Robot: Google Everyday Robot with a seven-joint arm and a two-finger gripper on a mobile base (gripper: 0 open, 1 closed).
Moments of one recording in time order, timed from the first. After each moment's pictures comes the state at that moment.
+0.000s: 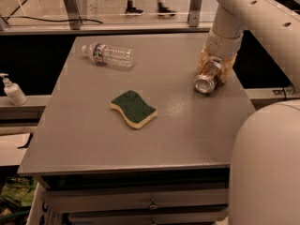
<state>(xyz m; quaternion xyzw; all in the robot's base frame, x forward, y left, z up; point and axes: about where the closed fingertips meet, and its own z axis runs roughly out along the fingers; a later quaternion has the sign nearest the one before) 0.672 -0.216 0.823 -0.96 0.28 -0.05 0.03</state>
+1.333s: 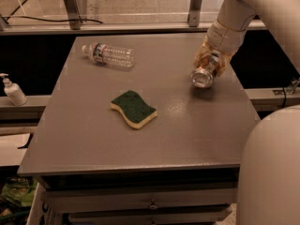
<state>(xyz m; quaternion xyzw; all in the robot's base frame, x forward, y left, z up) 0.659 -0.200 0.850 -0.96 0.25 -0.04 0.09</state>
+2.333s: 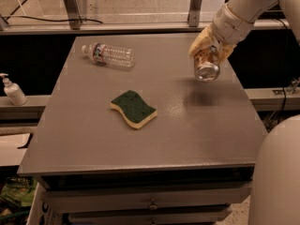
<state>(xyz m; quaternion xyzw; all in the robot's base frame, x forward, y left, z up) 0.653 -0.173 0.888 -0.98 0.08 -0.06 0.20</state>
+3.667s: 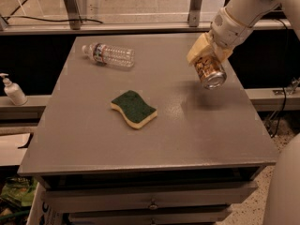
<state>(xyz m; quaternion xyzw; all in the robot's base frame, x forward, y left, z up) 0.636 -0.171 0.884 -0.98 -0.08 -0.09 0.18</state>
